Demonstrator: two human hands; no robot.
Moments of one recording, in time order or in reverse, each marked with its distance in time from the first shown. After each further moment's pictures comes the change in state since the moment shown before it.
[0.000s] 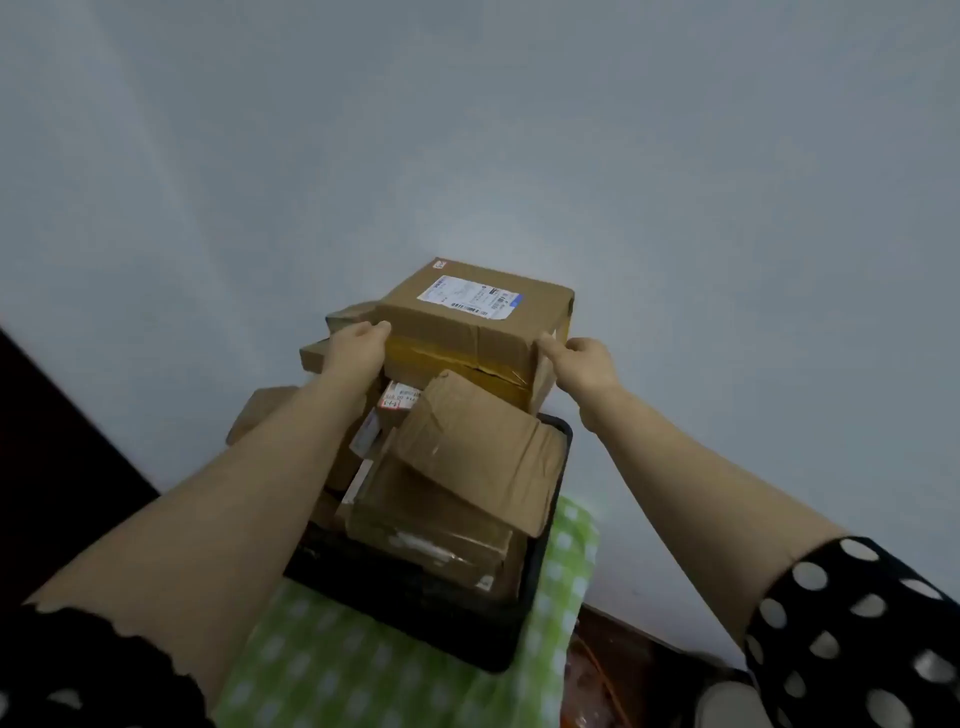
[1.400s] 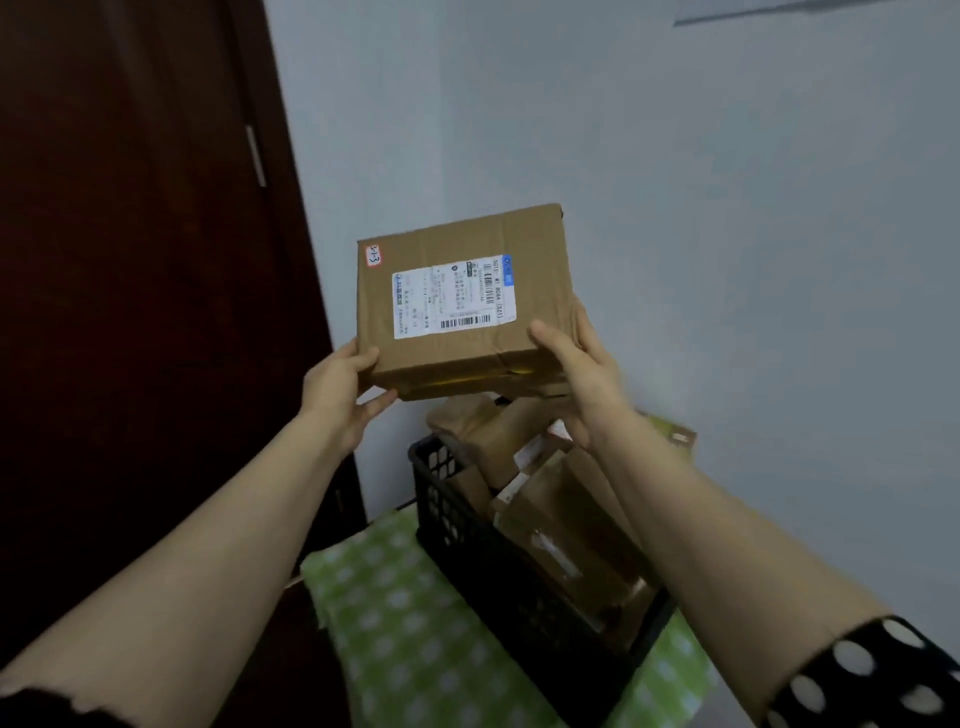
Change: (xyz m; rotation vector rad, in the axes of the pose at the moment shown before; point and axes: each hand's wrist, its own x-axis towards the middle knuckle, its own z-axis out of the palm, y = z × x) left_hand -0.143 -0.028 -0.195 -0.721 0.370 0.073; right_hand -0.137 -0.091 0.096 0.604 -0.645 -0.266
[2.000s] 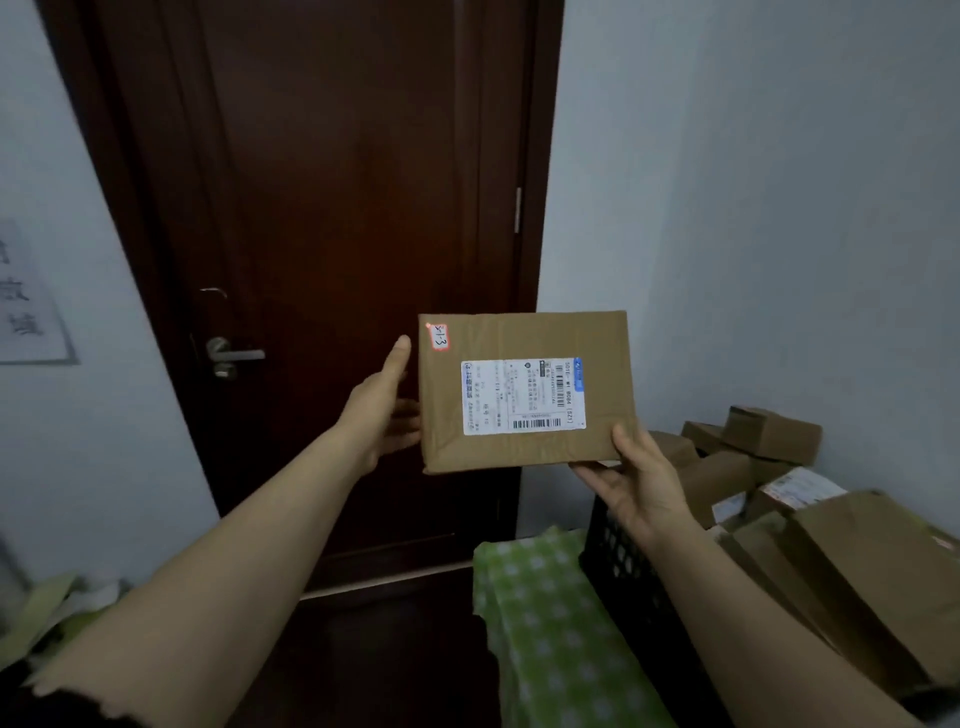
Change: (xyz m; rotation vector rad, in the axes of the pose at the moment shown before) left_hand -0.105 0.096 -0.210 0.288 0.292 0.014; right_hand -0.091 0.093 0.132 0.399 -0.327 0.287
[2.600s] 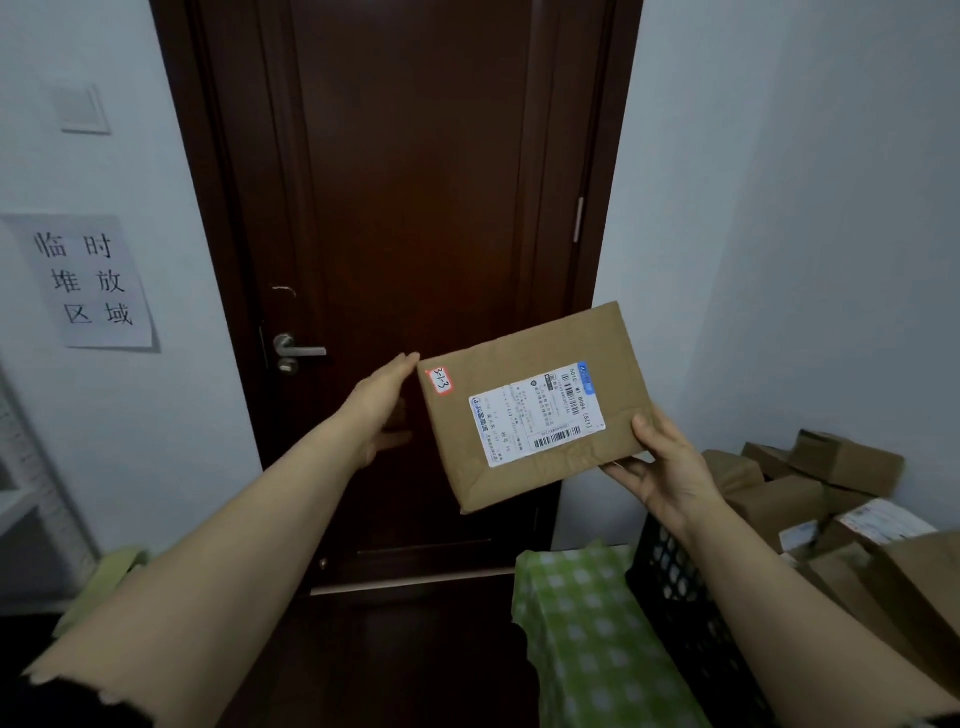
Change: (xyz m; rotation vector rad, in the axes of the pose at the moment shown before) left_hand 0.003 0.009 -0.083 0.016 0.074 0.027; right_hand 0.014 0.020 0.052 -0.178 -0.070 0.028
